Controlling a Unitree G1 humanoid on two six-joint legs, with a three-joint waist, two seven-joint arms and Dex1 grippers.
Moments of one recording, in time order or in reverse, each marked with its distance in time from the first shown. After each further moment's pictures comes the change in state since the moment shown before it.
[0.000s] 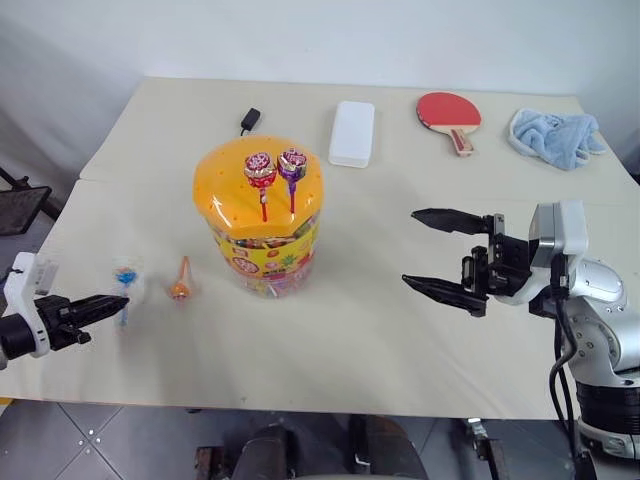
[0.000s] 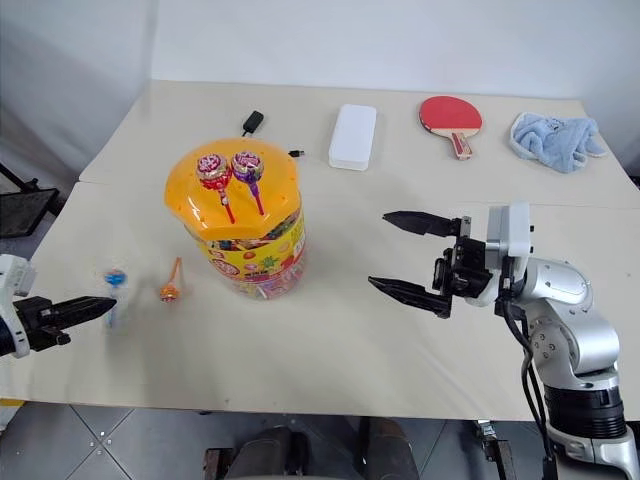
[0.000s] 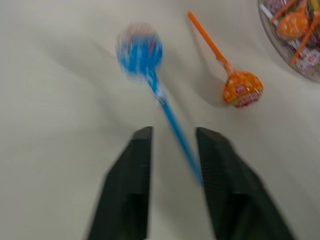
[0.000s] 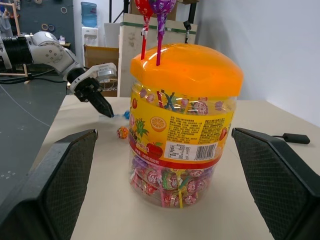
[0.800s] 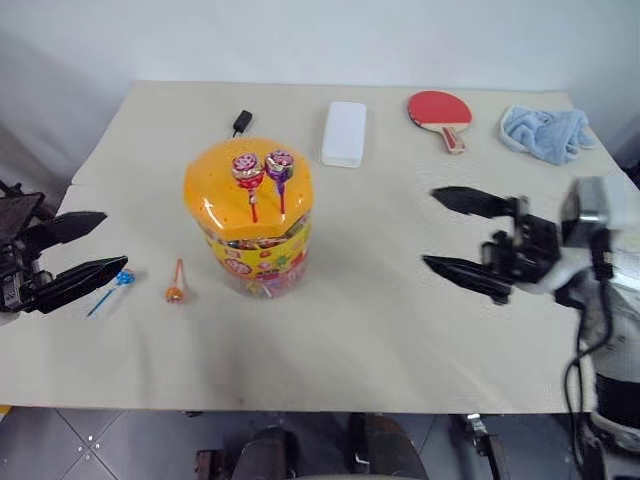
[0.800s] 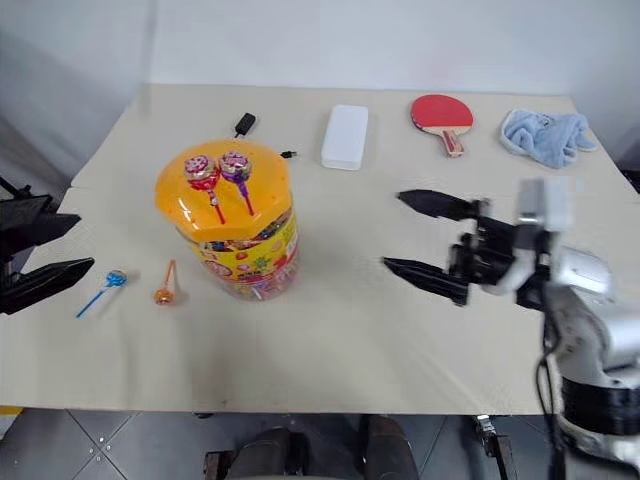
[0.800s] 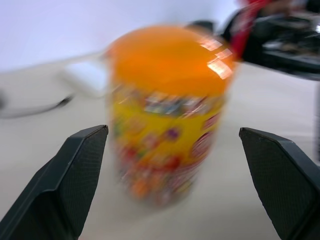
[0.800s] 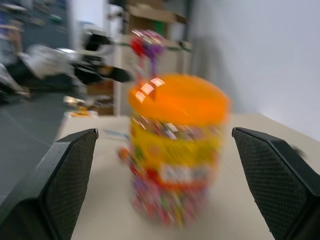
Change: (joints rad) left arm -0.042 -0.067 0.241 -0.241 -0.268 -0.341 -0.319; right arm -0.134 0.008 0.021 -0.069 0.102 0.165 -0.066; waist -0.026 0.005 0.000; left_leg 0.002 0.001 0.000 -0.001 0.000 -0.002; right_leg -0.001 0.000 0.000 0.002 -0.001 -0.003
